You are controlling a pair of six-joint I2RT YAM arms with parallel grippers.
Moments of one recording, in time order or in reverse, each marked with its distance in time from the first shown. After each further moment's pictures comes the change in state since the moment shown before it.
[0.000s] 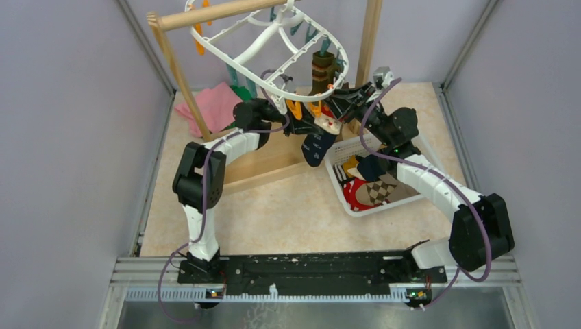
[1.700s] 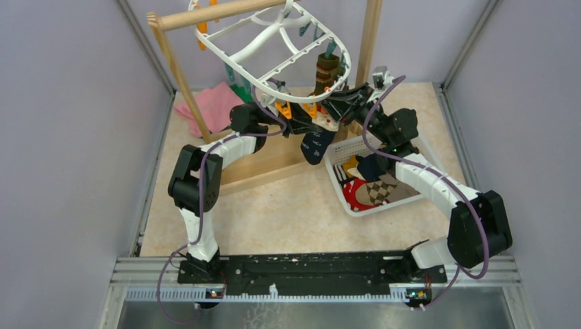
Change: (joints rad) left arm 0.005 -0.047 -0.074 0.002 -0.050 0.182; right arm 0.000 0.018 0.000 0.077 -0.095 0.129
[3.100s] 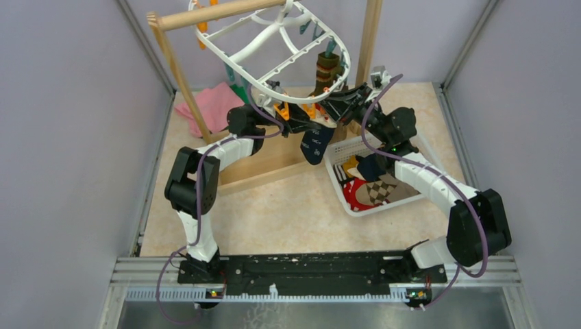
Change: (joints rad) left arm 0.012 -0.035 -0.051 0.000 -0.072 0.047; right arm 0.000 0.012 0.007 -0.018 -0.002 -0.006
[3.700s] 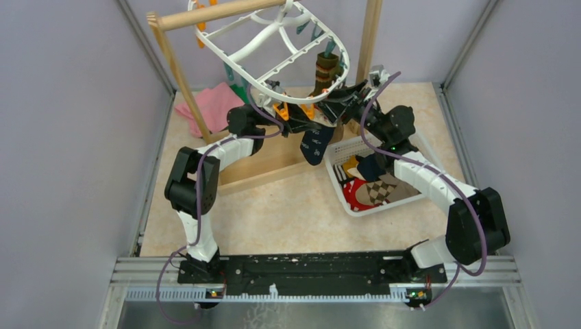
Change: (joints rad) left arm 0.000 0.000 0.000 0.000 -0.002 -0.002; right arm -0.002 0.014 0.012 -0.023 0.012 0.006
